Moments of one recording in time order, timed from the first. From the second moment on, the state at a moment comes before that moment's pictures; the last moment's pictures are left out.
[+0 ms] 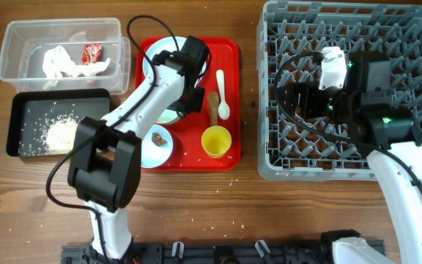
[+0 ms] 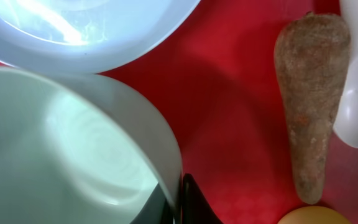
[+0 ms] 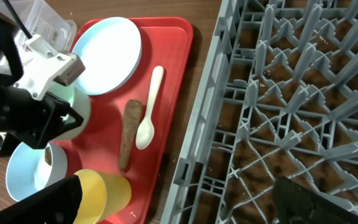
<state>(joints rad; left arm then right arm) -0.44 2.03 1.57 -1.00 -0.10 -0.20 0.10 1.26 1.15 -0.72 -0.34 0.09</state>
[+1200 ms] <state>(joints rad) -0.47 1.86 1.22 -1.08 -0.06 -0.65 0.10 1.26 1.15 -0.74 -0.34 0.09</state>
